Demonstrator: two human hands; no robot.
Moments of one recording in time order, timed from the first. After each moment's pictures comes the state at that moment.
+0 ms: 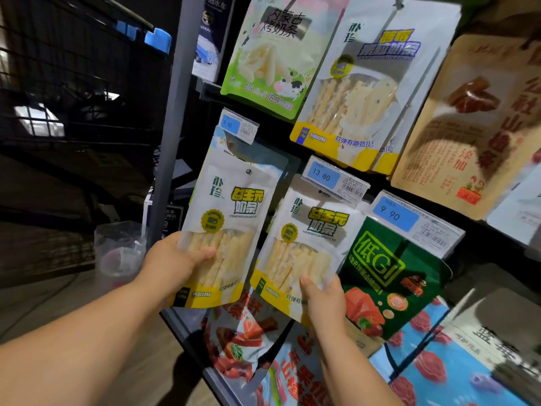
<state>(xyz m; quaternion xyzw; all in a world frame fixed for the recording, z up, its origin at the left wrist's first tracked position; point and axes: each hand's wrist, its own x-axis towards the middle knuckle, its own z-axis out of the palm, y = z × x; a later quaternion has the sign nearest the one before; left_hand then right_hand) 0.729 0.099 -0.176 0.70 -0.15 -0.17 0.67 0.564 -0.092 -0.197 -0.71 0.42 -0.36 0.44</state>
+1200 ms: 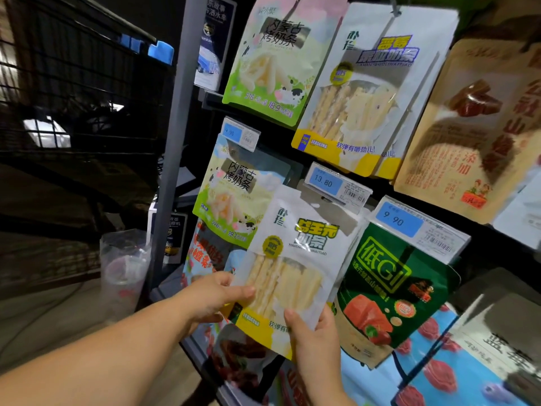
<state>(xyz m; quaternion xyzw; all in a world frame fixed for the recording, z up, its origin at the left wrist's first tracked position) 0.718 0.068 -0.206 0.66 -0.25 -0.42 0.57 0.542 -0.030 -0.212 -0.66 0.35 -0.38 0.54</state>
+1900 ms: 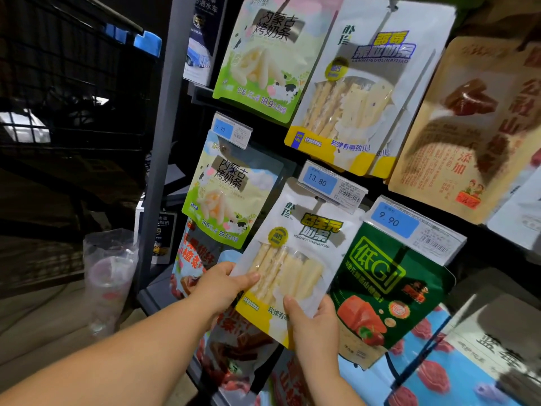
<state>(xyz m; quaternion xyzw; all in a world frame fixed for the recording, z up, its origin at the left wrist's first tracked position) 0.710 0.024 -0.212 0.64 -0.21 -0.34 0.66 0.553 -0.051 -0.204 -0.69 0.36 -0.41 0.47</state>
